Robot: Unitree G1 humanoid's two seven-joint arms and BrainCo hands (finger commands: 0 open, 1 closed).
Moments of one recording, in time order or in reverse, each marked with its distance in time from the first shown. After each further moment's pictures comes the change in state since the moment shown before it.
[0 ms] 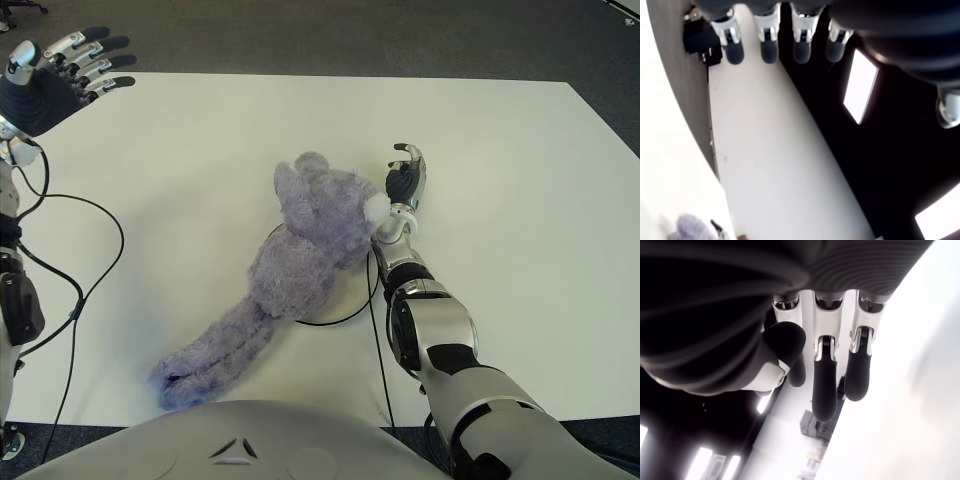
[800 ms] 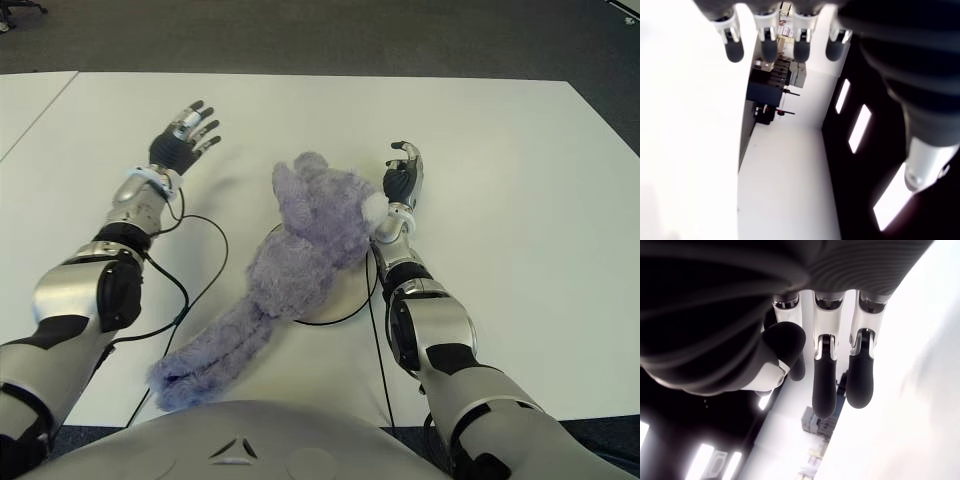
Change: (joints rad) left arm -0.066 -0.396 -0.051 0.419 0.230 -0.155 0.547; right arm -0.006 0.007 0.006 -0.003 0.004 0.000 0.013
